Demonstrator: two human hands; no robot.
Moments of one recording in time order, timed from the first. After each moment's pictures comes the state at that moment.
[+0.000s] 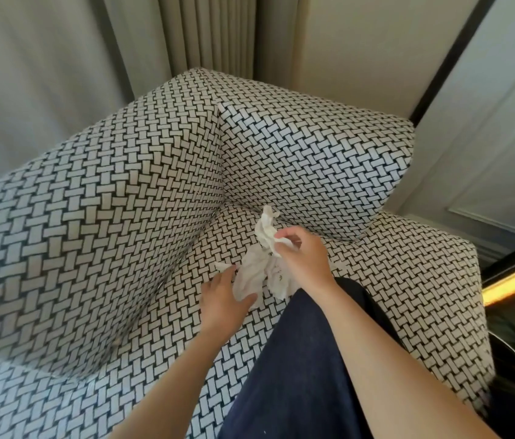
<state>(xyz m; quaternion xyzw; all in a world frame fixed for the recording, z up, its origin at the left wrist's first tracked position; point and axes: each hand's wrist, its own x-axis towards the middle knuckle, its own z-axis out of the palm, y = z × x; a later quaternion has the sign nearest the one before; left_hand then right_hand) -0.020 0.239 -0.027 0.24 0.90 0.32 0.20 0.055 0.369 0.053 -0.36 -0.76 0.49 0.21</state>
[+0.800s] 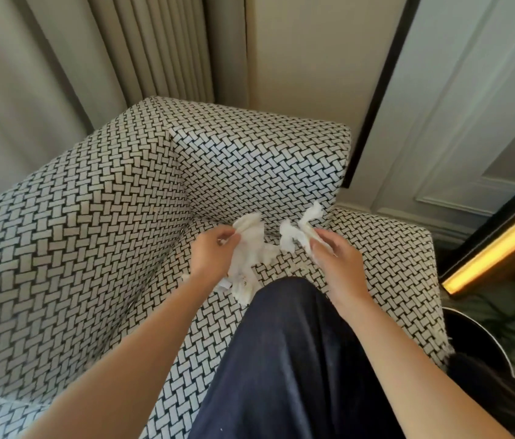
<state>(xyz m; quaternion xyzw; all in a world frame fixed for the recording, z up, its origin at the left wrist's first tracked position) -0.012 0.314 0.084 0.27 0.84 0.44 0.16 0.157 0.413 0.083 -0.42 -0.60 0.59 0.34</state>
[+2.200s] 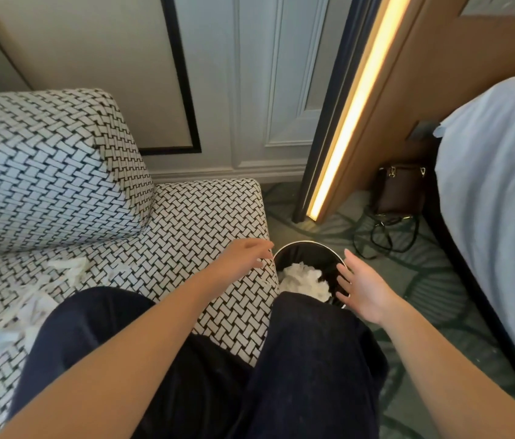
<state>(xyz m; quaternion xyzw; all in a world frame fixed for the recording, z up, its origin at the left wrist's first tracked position) 0.260 0.491 0.062 0.43 0.67 0.23 0.56 0.487 0.522 0.013 -0.60 -0.24 0.71 0.28</state>
